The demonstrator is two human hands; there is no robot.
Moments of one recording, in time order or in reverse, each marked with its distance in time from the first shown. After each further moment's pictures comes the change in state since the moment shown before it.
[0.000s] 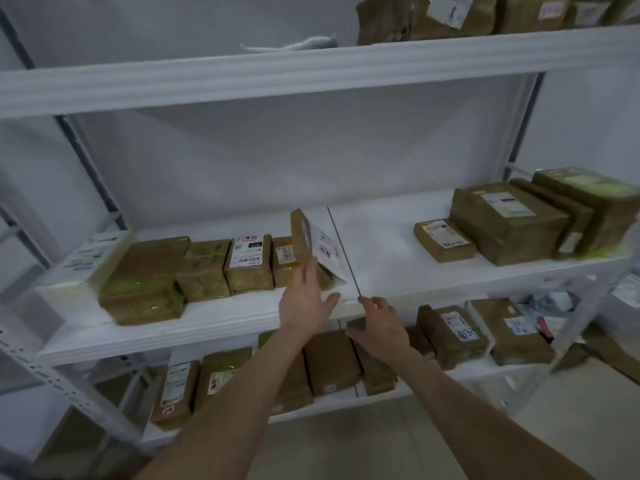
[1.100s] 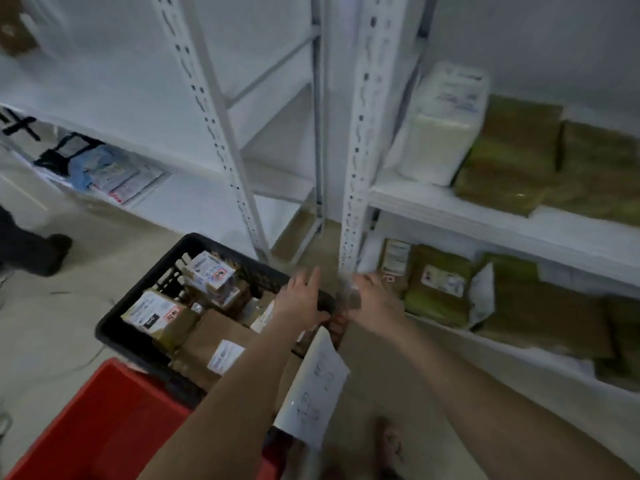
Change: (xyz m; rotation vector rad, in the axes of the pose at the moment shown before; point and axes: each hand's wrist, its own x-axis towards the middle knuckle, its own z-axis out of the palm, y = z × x) left_hand -0.265 -0.547 -0.156 0.218 -0.445 -0.629; right_hand -0.077 -0.450 0.385 -0.204 -0.507 -0.434
